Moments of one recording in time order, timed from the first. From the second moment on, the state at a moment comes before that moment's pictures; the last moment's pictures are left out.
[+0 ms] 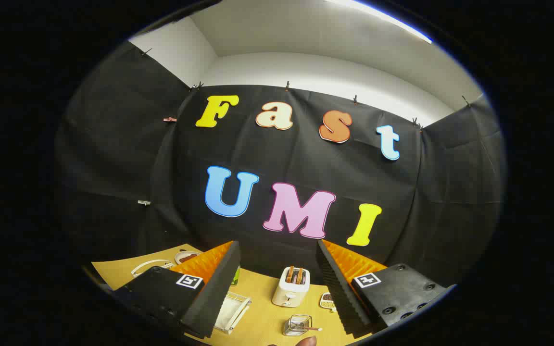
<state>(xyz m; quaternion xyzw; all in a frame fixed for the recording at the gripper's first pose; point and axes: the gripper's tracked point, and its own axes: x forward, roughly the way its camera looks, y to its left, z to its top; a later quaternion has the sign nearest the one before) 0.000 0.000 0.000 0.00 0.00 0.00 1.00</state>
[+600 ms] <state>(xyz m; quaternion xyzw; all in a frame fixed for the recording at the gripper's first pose) 0.015 0.011 0.008 -0.02 0.00 -0.08 1.00</state>
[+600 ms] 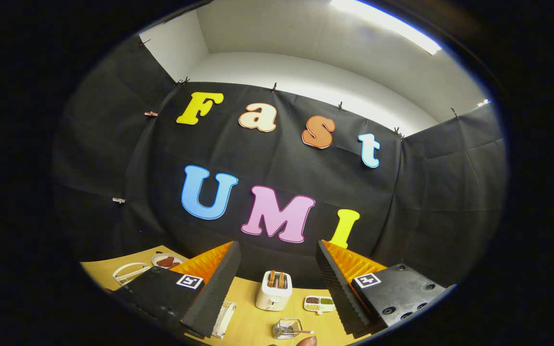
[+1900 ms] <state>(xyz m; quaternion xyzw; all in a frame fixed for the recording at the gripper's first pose) 0.147 0.208 -0.206 0.00 0.30 0.02 0.95</state>
